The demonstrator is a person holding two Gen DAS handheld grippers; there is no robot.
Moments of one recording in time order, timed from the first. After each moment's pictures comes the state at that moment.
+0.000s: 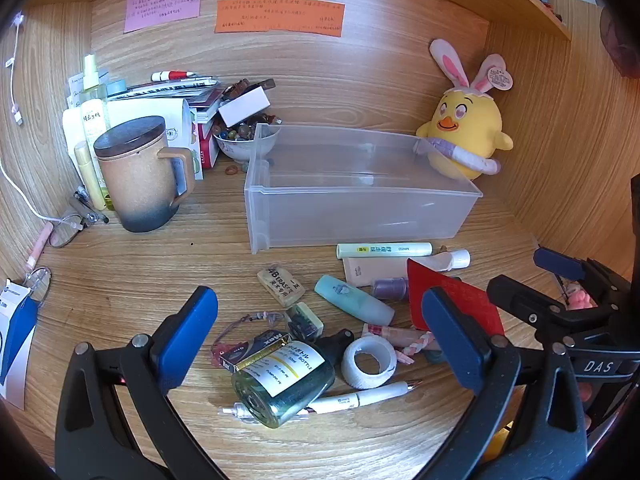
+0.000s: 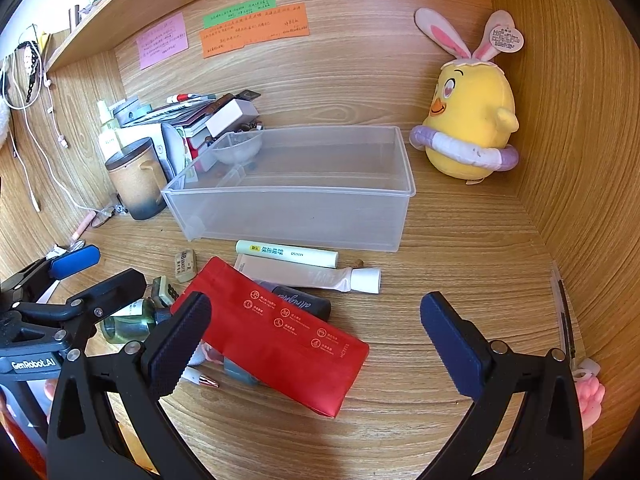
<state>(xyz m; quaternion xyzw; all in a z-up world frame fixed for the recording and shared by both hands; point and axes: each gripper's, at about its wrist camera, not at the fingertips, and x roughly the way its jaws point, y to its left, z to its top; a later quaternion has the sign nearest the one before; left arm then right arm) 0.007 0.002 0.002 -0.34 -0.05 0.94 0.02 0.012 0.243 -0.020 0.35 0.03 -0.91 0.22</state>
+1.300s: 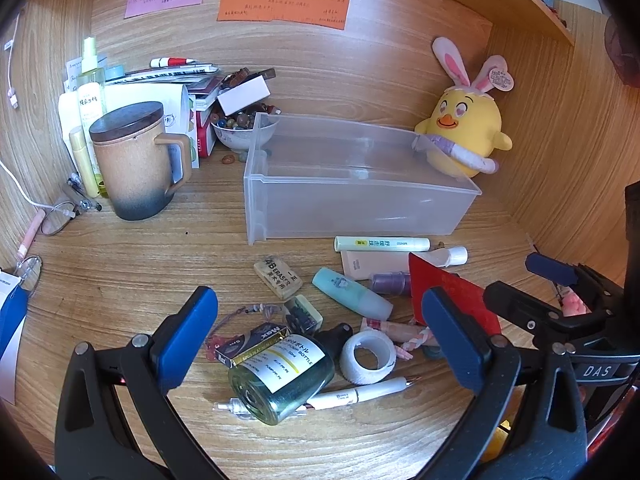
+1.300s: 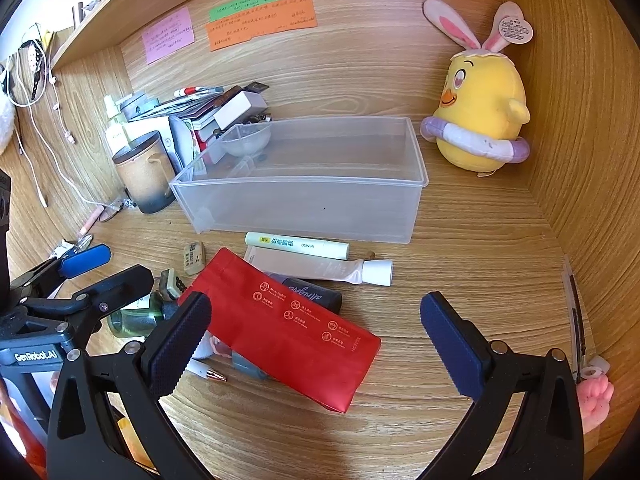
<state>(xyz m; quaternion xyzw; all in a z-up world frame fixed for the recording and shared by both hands) 0.006 -0.005 -0.003 -0.35 -0.07 0.93 0.04 0.011 0.241 -0.024 0.36 0.03 -0.90 0.24</state>
